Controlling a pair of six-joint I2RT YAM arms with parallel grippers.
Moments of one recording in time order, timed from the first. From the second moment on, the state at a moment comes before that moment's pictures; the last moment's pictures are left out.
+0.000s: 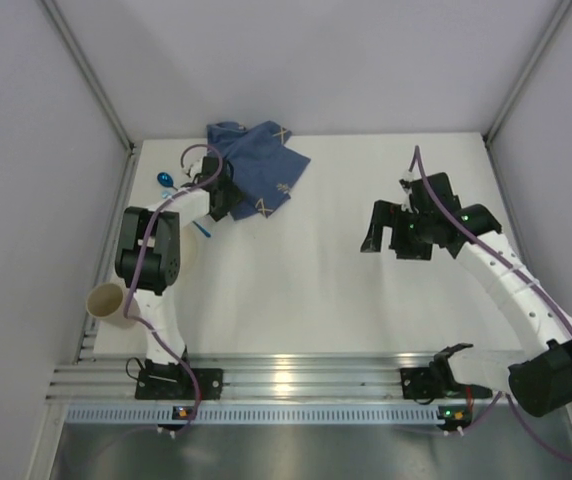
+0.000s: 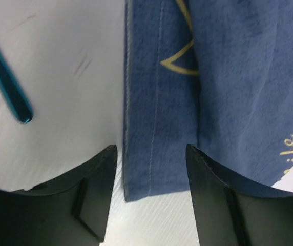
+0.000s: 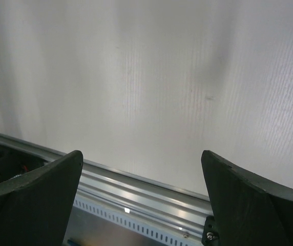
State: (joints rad) left arm -0.18 2.00 1.34 -0.23 -0.14 -0.83; right arm 0.37 1.18 1.16 -0.93 -0.18 0.49
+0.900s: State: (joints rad) left arm -0.36 1.92 1.17 -0.19 0.24 -0.51; right arm 0.25 1.90 1.59 -0.66 -0.43 0.49
